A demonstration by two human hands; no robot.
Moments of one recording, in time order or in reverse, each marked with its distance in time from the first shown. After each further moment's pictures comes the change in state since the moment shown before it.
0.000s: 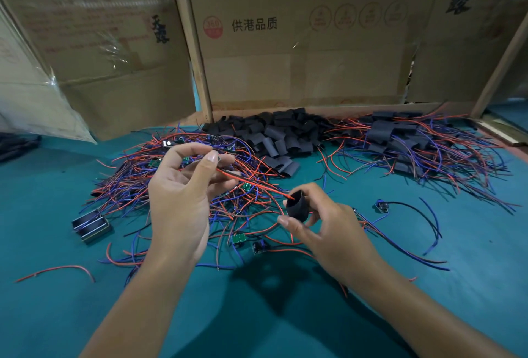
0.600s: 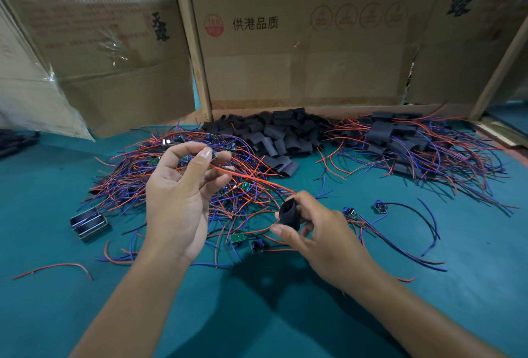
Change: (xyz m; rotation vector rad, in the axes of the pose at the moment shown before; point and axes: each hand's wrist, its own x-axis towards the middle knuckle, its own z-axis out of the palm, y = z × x) left_hand 0.001 0.007 0.002 -0.103 0.043 -0.112; right_hand -0.003 -0.002 0.003 0.089 -0.144 0.103
